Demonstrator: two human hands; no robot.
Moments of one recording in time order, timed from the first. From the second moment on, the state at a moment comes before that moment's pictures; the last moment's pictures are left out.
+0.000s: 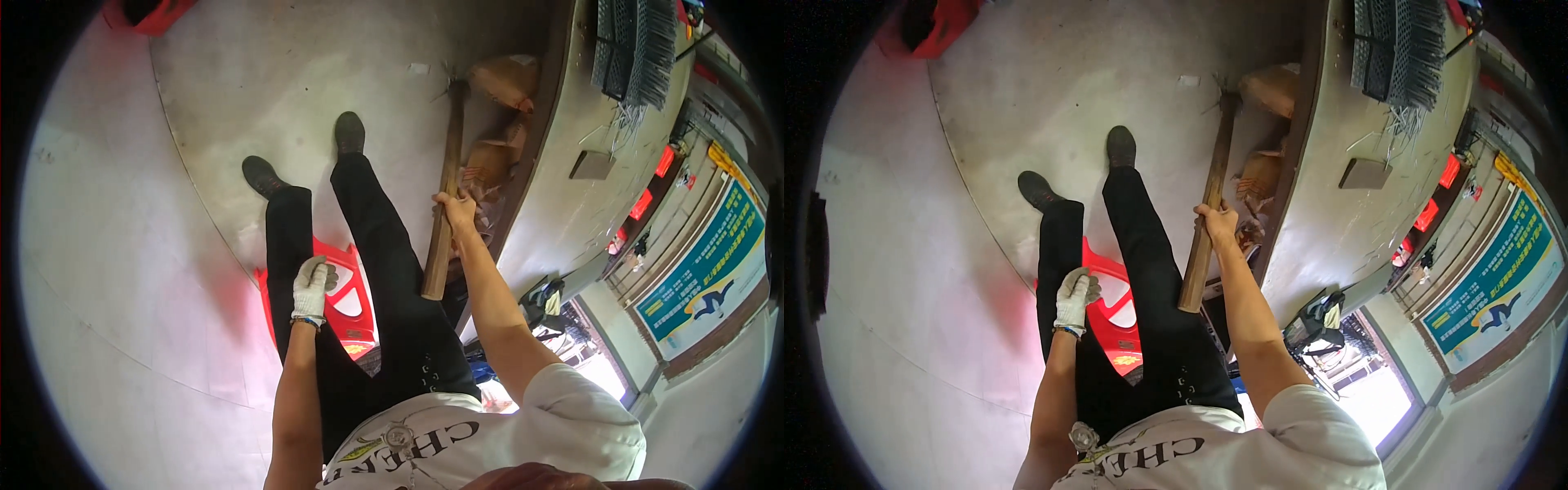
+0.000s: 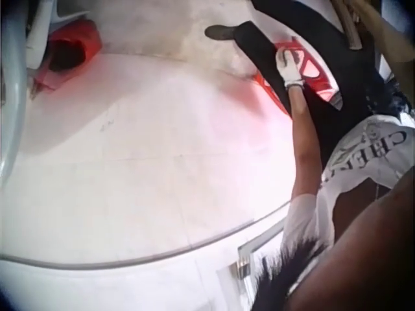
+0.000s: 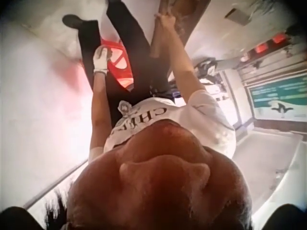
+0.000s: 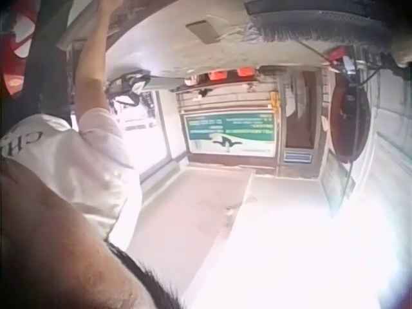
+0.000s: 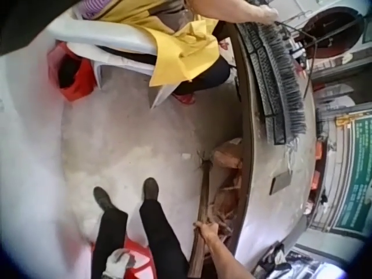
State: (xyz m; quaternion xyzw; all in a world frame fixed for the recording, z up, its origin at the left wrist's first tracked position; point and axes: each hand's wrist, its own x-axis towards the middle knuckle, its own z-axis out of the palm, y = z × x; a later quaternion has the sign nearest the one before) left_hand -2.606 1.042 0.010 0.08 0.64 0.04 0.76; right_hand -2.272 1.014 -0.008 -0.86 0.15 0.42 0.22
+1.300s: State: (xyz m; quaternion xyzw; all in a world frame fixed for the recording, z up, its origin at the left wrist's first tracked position) left_hand -2.308 1.116 0.249 0.12 0.31 -0.03 0.94; right_hand -2.377 0.764 0.477 -0.58 0.12 0.56 0.57
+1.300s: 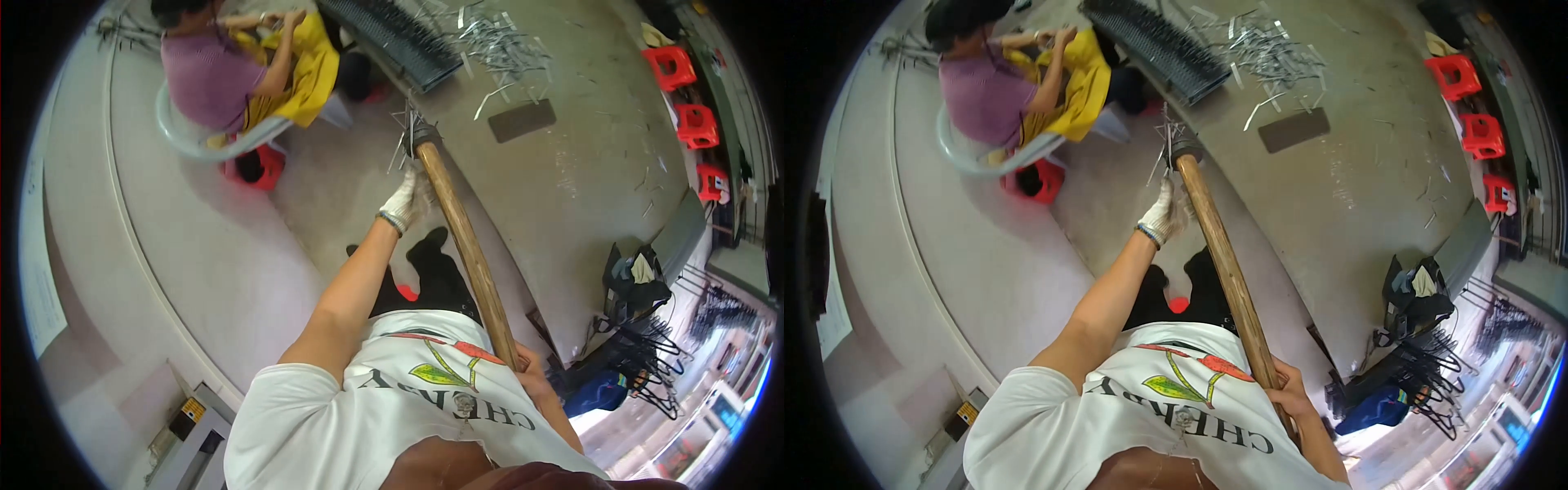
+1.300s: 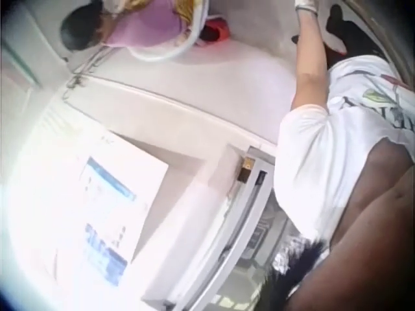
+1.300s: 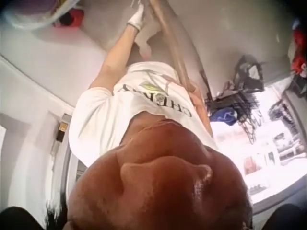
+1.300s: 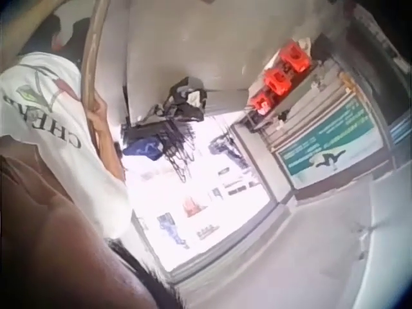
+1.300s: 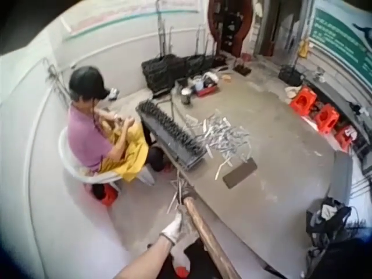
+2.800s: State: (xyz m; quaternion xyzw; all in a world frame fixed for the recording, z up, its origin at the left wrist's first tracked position) left_hand -1.809 1.205 0.226 0.75 0.30 -0.25 0.54; right_hand -2.207 0.814 0.507 -0.61 0.24 0.36 0.67
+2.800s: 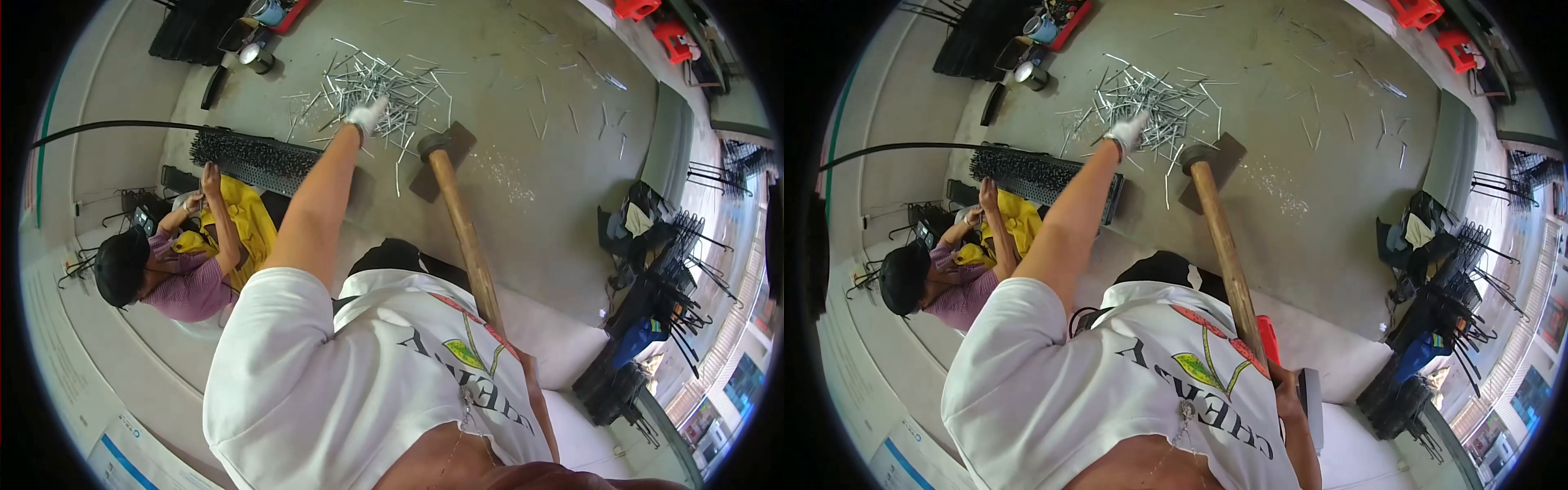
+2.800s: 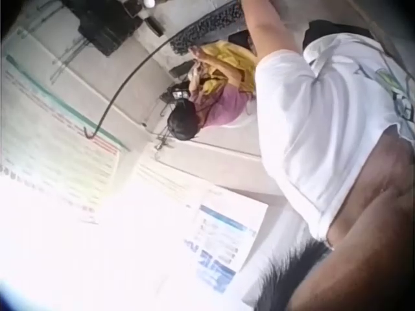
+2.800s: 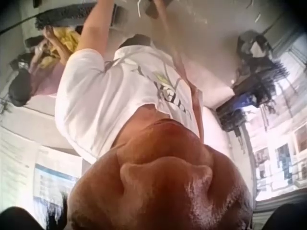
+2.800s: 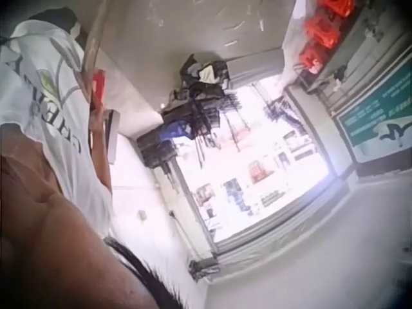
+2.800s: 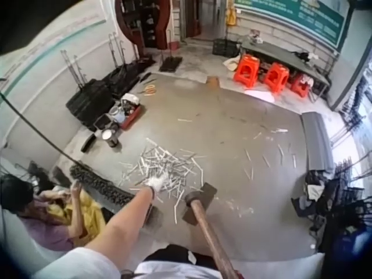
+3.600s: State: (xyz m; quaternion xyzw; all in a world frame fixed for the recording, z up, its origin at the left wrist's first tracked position) left_hand -1.875 1.062 0.263 0.66 0.11 -0.30 0.68; right_hand -2.211 0.828 0.491 -0.68 0.24 0.37 0.59
